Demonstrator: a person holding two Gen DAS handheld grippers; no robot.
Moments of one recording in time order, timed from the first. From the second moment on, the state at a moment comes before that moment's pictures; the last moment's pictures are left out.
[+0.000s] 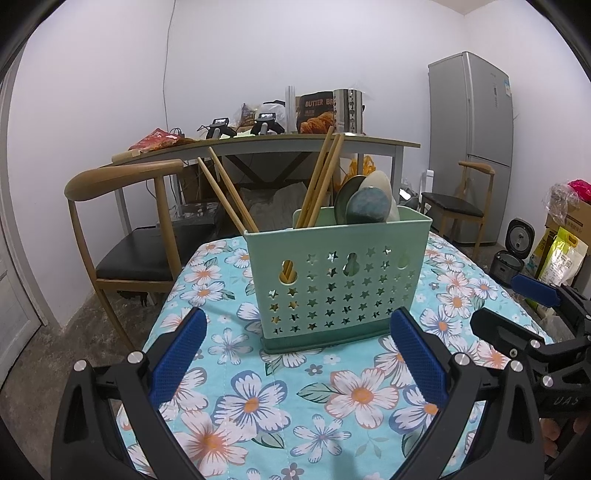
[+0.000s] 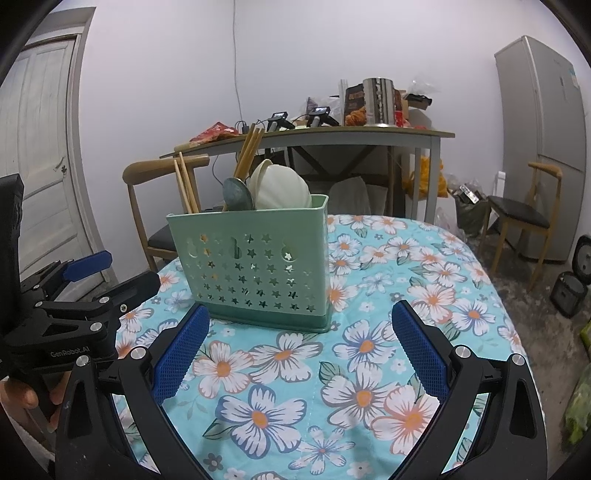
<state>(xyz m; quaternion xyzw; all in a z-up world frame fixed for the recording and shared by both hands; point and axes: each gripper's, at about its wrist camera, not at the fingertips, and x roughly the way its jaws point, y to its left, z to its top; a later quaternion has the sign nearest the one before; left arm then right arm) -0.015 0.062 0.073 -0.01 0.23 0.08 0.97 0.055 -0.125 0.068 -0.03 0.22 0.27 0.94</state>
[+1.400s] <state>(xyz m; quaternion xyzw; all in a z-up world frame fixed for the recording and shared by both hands) -0.016 0.063 0.073 -0.01 0.23 0.08 0.97 0.055 -0.125 0.067 -0.03 0.22 0.27 0.94</state>
